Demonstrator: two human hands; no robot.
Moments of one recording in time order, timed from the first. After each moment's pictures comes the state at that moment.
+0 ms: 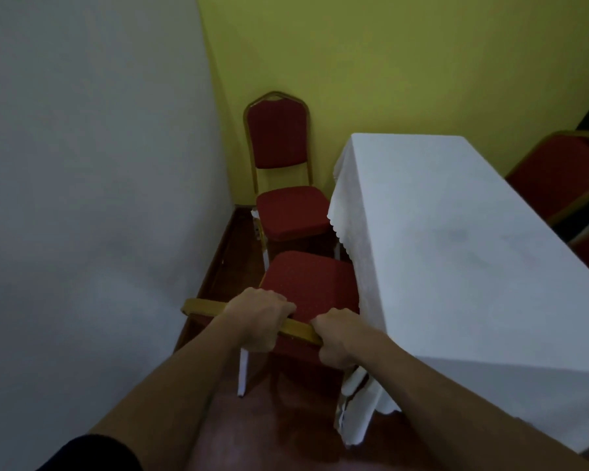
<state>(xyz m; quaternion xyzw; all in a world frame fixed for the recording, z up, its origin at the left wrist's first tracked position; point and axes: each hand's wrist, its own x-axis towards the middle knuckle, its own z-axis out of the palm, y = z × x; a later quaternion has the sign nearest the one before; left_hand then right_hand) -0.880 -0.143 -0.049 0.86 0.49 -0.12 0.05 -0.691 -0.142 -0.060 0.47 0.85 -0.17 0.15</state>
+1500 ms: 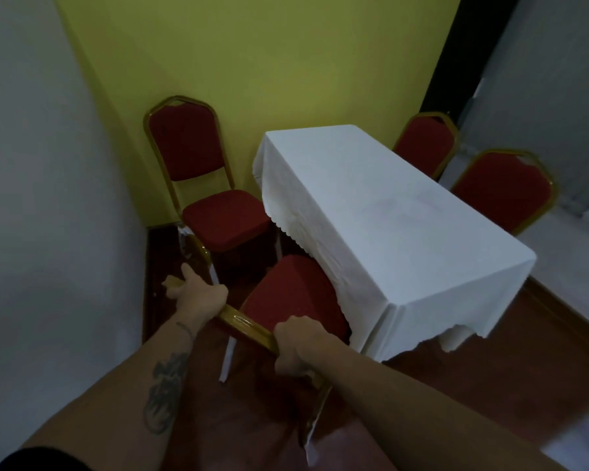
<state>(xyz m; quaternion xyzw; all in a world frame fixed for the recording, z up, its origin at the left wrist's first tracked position) -1.038 -0.085 -0.040 0.49 0.76 0.19 0.38 -0.885 -0.180 -0.040 0.65 0.71 -0.23 0.15</state>
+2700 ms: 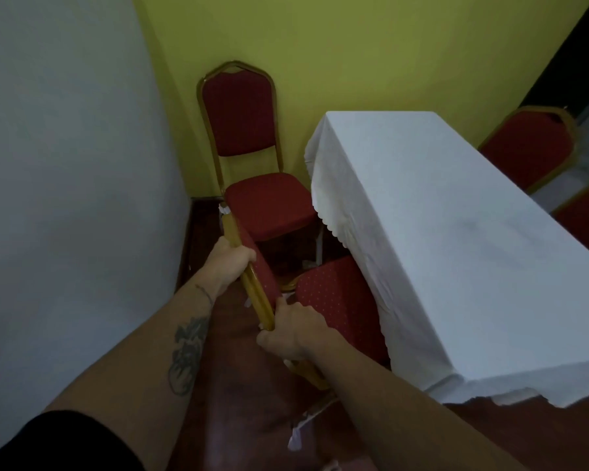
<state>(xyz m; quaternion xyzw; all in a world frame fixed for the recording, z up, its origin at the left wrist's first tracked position) -1.034 0.069 -0.063 0.44 0.66 0.31 0.53 -0.893 -0.024 -0.080 0.66 0.68 -0.32 0.08</state>
